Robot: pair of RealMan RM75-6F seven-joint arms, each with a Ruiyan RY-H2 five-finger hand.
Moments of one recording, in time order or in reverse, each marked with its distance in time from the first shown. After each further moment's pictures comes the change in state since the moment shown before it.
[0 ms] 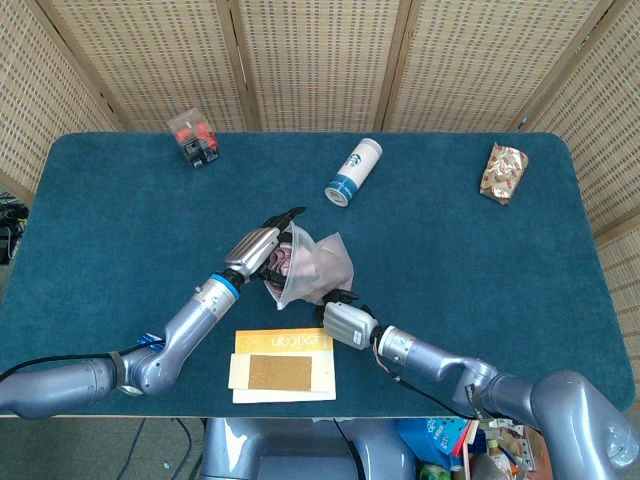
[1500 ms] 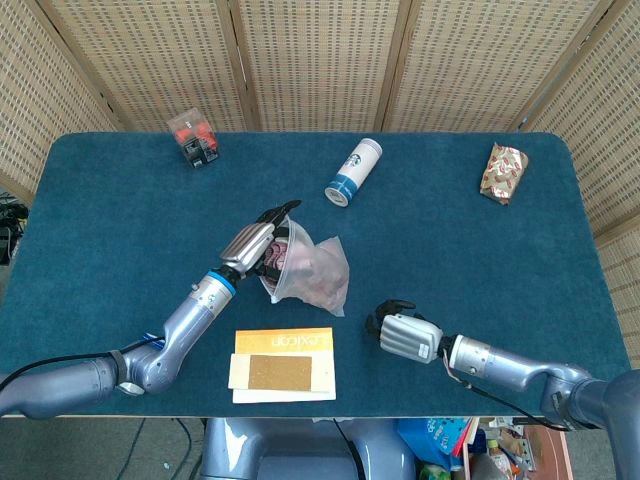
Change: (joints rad) left arm 0.021 -0.037 0.001 0.075 0.103 0.033 -0.049; right arm -0.034 0.300 -0.238 -0.124 -0.131 0.295 0.122
